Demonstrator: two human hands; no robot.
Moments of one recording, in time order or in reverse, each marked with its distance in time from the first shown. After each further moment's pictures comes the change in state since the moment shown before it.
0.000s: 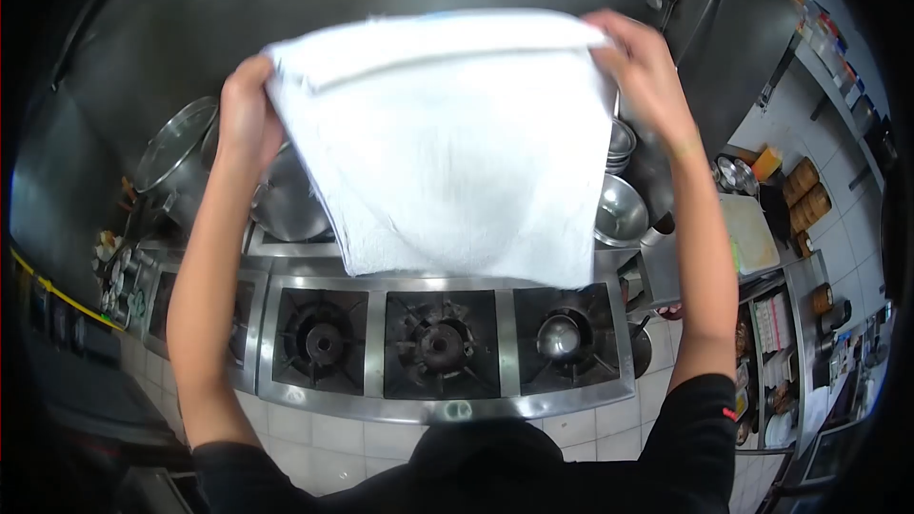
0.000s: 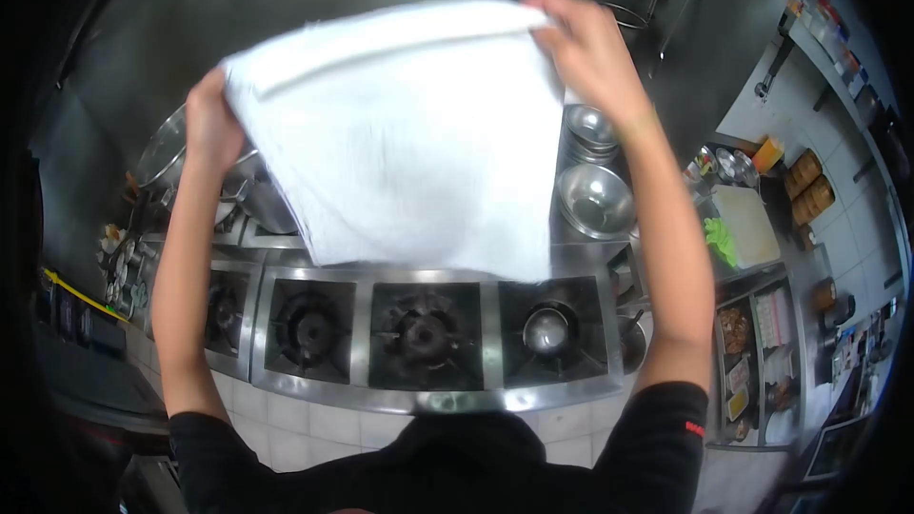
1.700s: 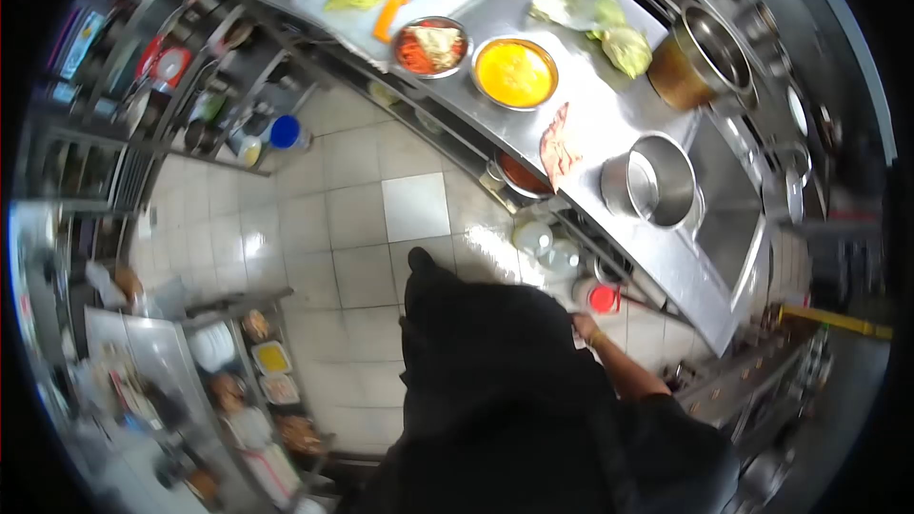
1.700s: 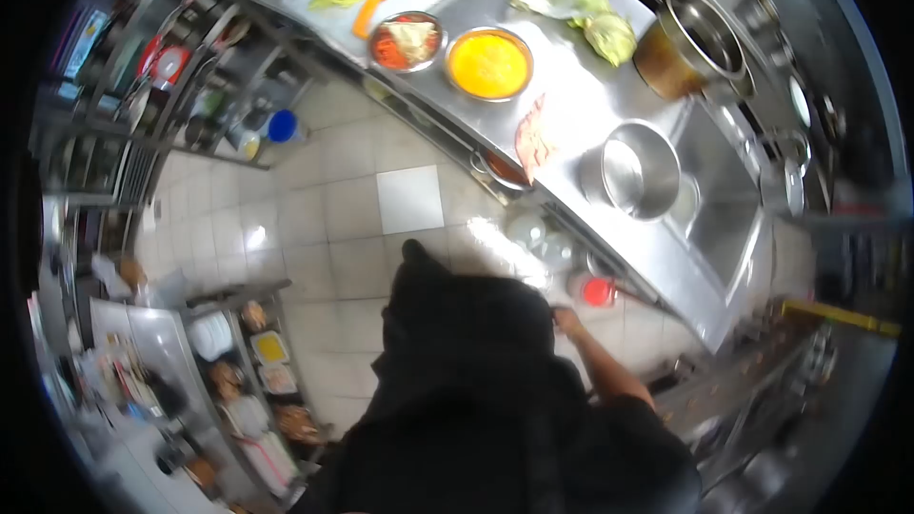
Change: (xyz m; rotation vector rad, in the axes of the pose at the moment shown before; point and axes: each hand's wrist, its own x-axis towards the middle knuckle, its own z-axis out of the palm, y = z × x) left_hand -1.285 -0.360 0.870 0.505 -2.885 -0.061; right_hand -1.169 -0.338 -0.081 0.059 -2.058 -2.338
